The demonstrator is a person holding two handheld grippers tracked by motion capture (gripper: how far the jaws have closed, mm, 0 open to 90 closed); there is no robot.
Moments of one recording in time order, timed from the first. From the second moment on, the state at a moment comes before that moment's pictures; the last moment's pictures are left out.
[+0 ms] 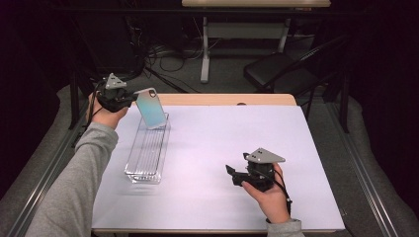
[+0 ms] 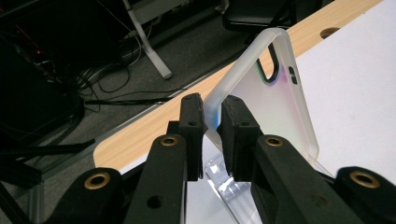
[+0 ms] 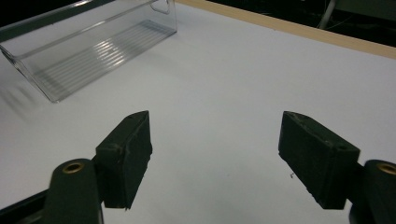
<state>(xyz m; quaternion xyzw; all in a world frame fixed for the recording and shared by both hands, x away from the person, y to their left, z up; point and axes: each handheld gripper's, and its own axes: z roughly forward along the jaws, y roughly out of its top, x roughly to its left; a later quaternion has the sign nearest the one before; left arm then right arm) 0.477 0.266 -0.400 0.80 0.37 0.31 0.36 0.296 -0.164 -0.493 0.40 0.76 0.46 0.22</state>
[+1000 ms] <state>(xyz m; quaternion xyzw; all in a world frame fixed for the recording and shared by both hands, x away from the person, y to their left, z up) 0.497 0.261 -0.421 0.81 0.32 0.37 0.32 0.294 -0.175 -0.501 0.42 0.75 0.47 0.20</state>
